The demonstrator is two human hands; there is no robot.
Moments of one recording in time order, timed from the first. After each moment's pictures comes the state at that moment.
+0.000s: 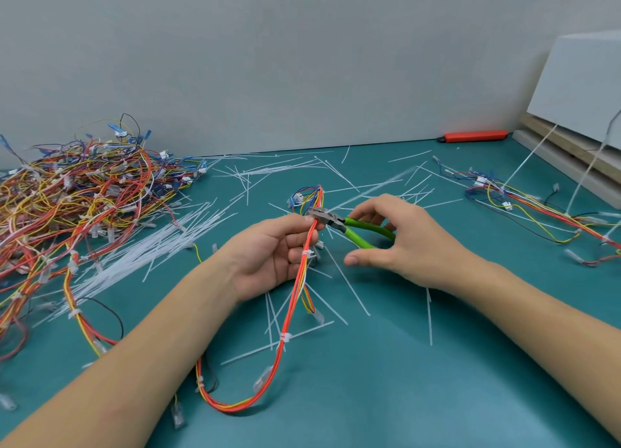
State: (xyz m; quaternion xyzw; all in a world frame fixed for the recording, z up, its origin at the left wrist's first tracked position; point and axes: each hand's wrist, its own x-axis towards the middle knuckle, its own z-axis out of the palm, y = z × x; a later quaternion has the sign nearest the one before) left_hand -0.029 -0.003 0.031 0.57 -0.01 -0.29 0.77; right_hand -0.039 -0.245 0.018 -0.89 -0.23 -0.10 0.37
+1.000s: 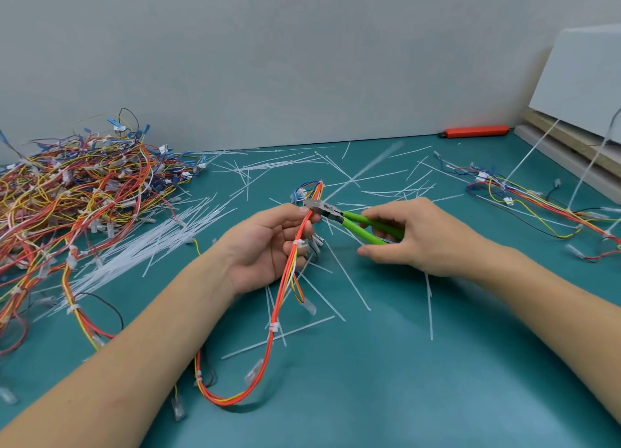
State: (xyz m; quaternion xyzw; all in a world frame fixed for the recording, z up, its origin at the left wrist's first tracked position) left_hand -0.025 0.002 0.030 0.54 0.00 -0.30 0.79; right_hand -0.031 -0.262 0.020 -0.91 -0.24 -0.04 0.34
